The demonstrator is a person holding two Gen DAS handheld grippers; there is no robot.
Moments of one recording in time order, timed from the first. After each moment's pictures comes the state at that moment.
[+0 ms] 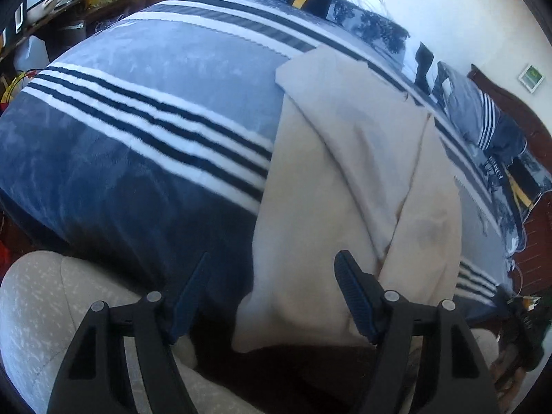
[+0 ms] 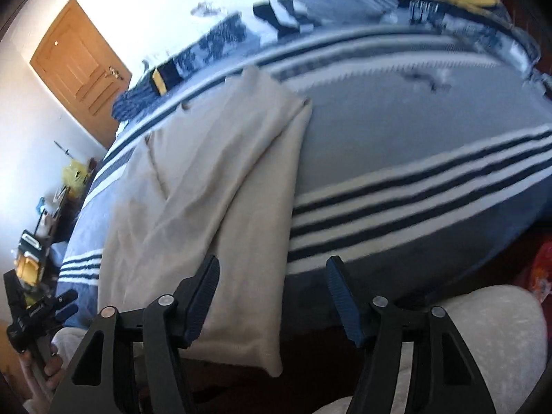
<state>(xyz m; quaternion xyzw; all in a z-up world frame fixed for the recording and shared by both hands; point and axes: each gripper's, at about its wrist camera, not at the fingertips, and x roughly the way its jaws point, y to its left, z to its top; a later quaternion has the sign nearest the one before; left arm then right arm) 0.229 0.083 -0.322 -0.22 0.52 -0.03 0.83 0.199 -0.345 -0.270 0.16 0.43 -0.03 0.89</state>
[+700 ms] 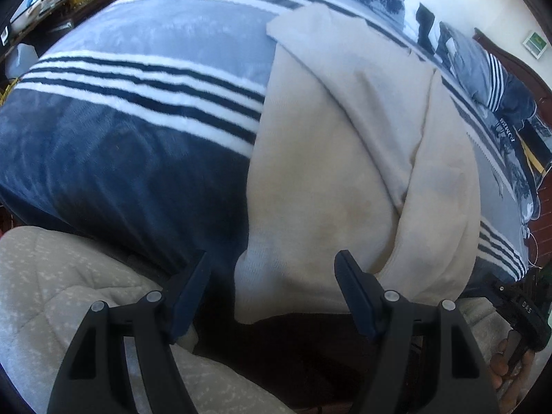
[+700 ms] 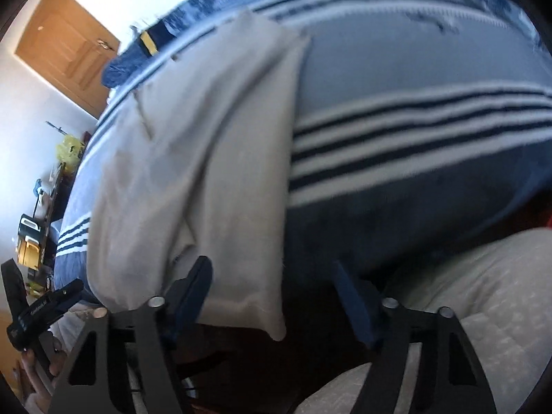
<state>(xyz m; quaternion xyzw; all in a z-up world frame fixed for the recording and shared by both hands) 0.219 0.056 -0.349 -0.18 0.57 -0.04 0.80 0.203 -0.336 -0.329 0.19 0.54 0.00 0.82</state>
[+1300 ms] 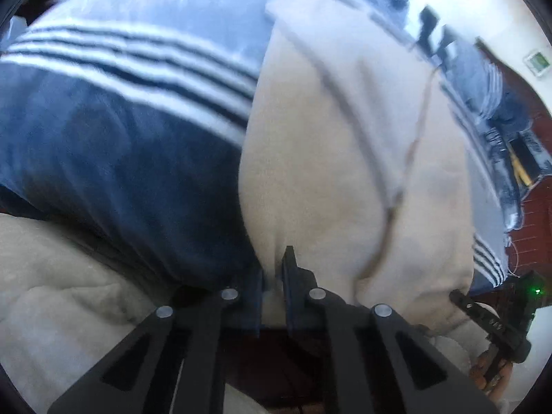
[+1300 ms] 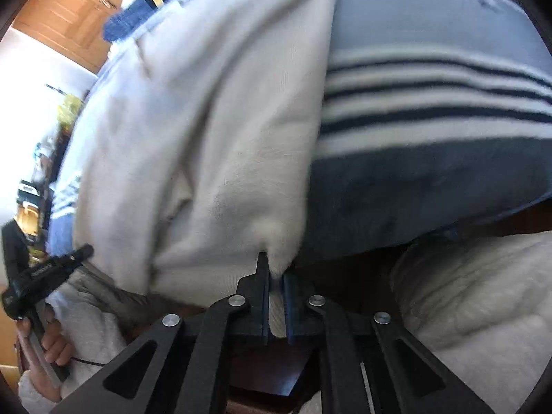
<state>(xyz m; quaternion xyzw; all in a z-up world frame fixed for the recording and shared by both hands) 0.224 0.061 -0.347 -0.23 0.57 -0.07 0.78 0.206 -0.311 -0.346 0.17 0.59 0.04 0.79</state>
